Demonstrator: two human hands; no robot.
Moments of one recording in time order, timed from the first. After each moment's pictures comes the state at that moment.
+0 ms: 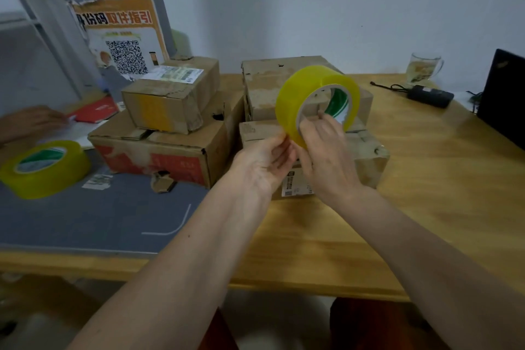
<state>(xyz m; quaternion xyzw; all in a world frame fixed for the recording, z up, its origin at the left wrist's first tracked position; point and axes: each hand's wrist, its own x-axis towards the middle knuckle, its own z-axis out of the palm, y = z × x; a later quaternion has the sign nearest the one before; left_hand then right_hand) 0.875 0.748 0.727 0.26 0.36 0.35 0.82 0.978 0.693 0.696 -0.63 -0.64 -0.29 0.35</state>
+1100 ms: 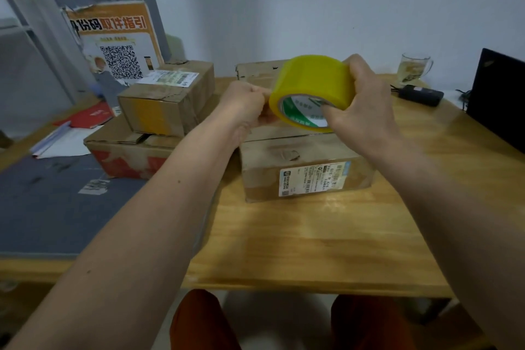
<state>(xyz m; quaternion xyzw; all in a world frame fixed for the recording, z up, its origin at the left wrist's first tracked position) 0.871 0.799 0.782 0.66 0.36 0.33 0.58 1.001 0.671 0.774 -0.66 -0.56 -0.13 0.48</state>
